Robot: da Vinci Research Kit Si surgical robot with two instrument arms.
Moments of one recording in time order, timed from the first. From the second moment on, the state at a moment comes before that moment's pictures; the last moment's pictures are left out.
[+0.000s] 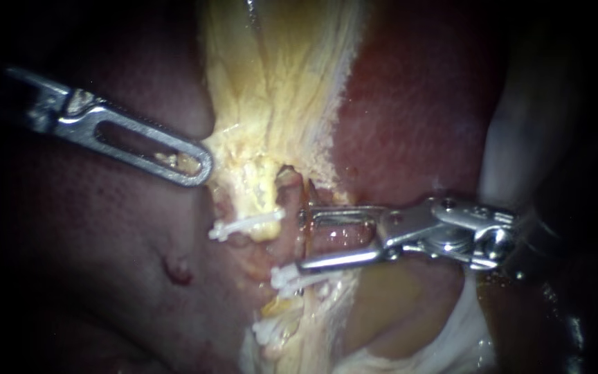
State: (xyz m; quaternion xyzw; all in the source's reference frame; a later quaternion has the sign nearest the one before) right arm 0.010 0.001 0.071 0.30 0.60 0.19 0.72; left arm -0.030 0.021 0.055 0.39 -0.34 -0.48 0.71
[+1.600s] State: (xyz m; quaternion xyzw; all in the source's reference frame) right arm 0.003 0.005 0.064 0.20 0.56 0.04 0.80; left arm -0.035 0.021 0.063 0.38 -0.33 -0.47 0.72
